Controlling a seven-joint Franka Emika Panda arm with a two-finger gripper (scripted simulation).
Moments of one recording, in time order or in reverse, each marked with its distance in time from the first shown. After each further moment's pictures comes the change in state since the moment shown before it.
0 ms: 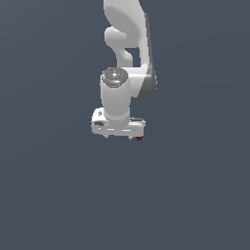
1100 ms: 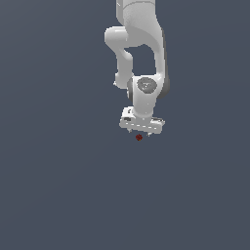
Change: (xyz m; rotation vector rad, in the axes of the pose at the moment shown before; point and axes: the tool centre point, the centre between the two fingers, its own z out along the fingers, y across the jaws) arm -0.086 -0.097 0.074 0.005 -0.008 0.141
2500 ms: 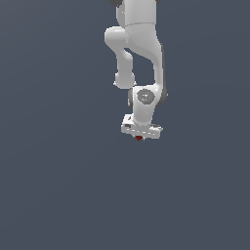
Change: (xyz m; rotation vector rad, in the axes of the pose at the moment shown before) arm -0.006 -0.003 0.053 0.000 0.001 0.009
